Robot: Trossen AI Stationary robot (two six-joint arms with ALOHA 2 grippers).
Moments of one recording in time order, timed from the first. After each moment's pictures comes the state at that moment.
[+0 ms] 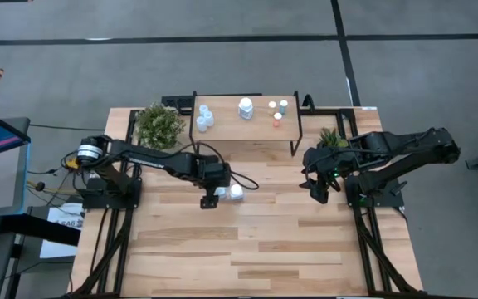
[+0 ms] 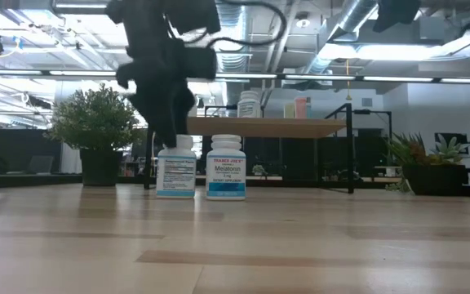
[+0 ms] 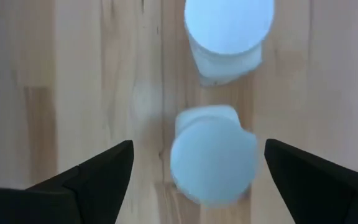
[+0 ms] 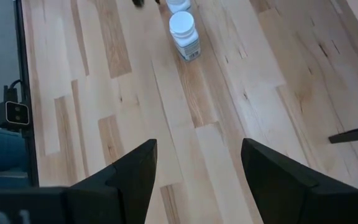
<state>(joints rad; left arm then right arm) -0.02 1.68 1.14 -0.69 -0.08 0.00 0.19 1.12 1.25 -1.07 0.11 0.49</state>
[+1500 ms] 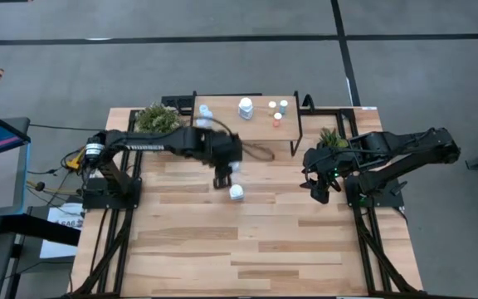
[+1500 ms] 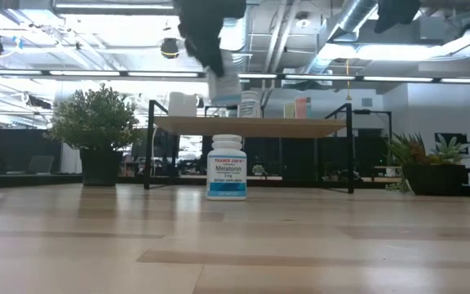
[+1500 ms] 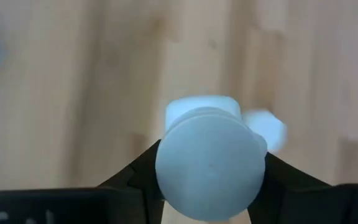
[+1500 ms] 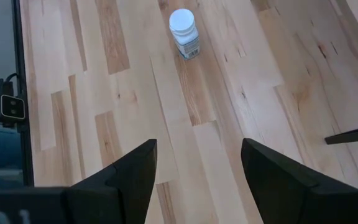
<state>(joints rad) 0.07 1.73 1.65 -1.04 -0.14 -0.01 0.19 1.12 1.25 -1.08 0.11 0.46</state>
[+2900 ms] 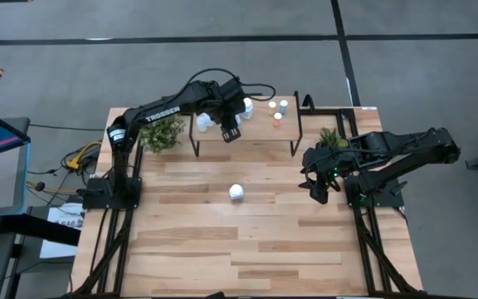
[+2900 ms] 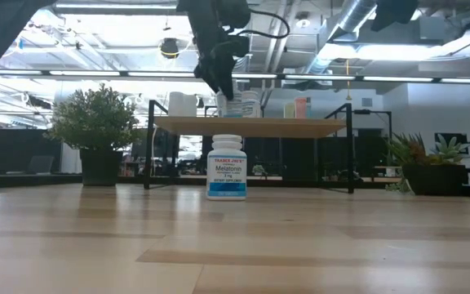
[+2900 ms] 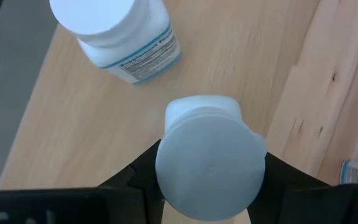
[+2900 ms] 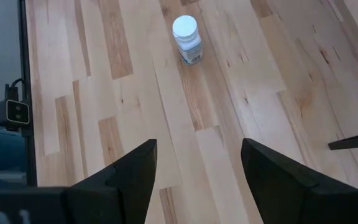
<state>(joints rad) 0.43 1.95 1.99 -1.16 -0.08 0.10 0.19 1.12 1.25 -1.05 0.11 0.46</state>
